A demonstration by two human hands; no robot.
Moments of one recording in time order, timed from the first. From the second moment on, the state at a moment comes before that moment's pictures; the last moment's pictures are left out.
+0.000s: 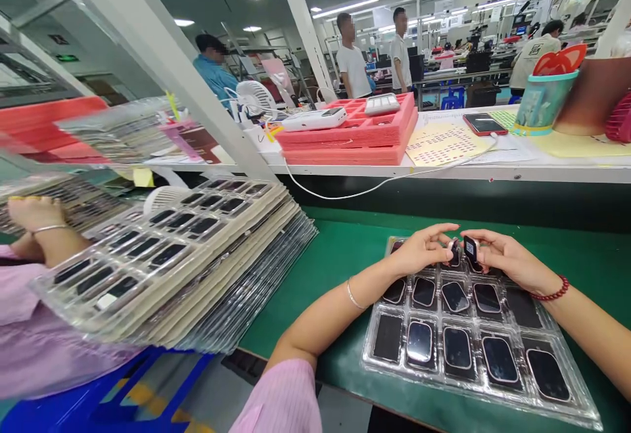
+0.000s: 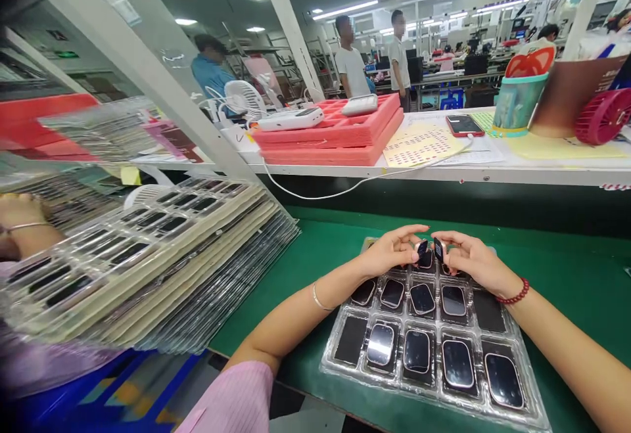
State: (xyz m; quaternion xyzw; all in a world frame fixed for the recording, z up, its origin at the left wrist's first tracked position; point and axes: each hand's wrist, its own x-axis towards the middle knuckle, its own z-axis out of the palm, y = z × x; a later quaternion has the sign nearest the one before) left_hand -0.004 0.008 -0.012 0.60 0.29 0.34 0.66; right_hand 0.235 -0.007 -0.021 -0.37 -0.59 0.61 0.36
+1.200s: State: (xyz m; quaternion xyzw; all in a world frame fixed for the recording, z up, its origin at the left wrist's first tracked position) left_hand -0.006 0.005 -0.009 0.60 0.29 0.32 0.67; right_hand 0.226 -0.014 -0.002 -0.38 -0.65 0.57 0.33
